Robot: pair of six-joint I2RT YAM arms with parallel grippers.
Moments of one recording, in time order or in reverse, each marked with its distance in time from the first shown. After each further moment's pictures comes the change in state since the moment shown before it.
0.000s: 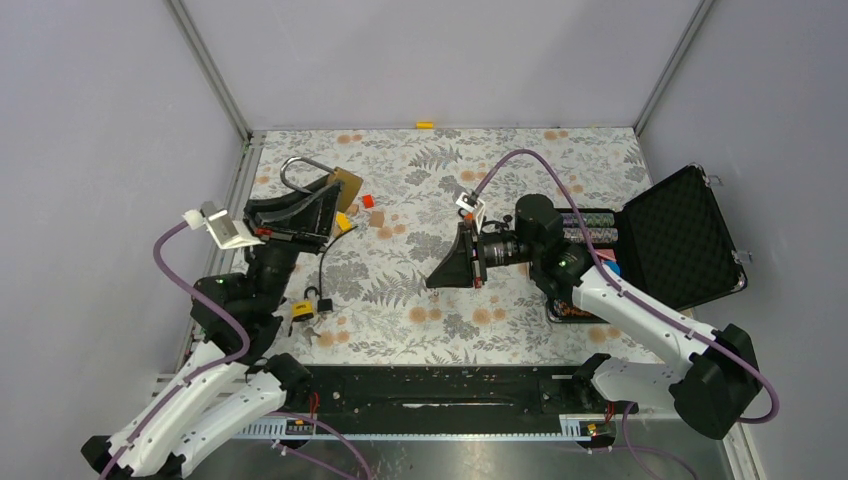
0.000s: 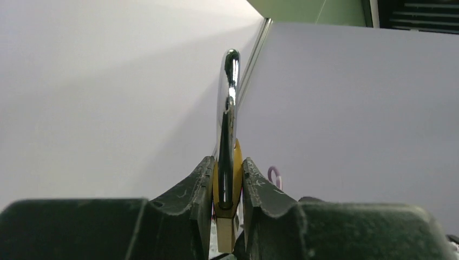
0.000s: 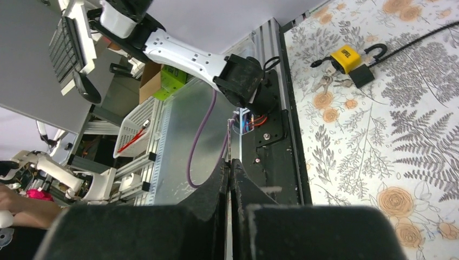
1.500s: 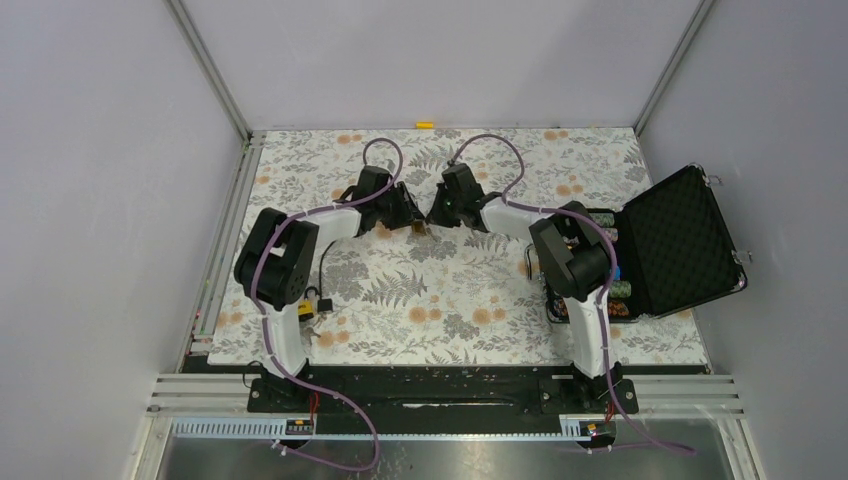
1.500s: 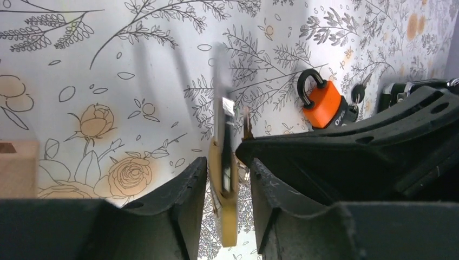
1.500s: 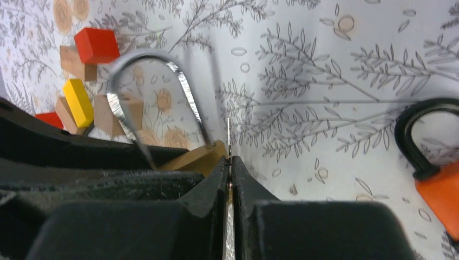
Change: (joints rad) left arm 0.260 1.357 0.450 -0.485 0.315 -0.261; right arm -0.124 0.936 0.524 -0.196 0.882 0.137
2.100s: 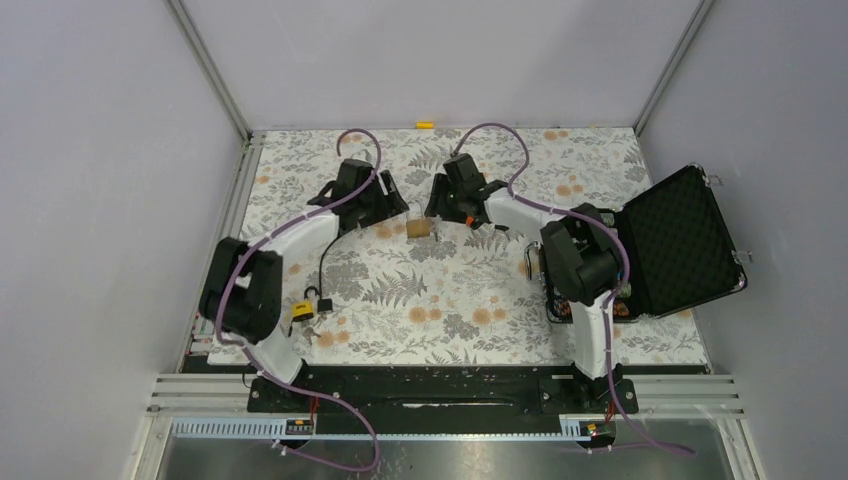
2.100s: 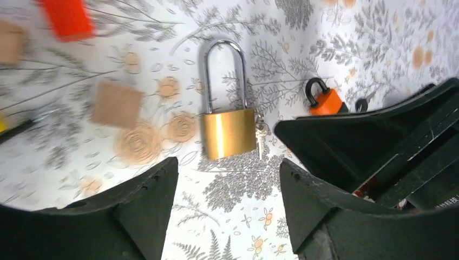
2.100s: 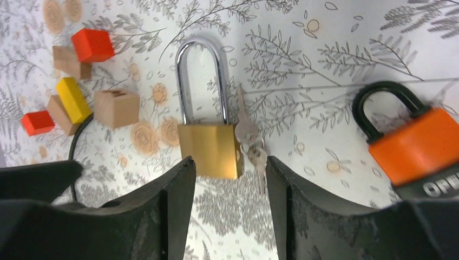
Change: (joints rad) left arm 0.033 -0.192 -0.026 -0.194 -0.138 0.027; right arm -0.005 0.003 0.128 -0.198 0.058 -0.026
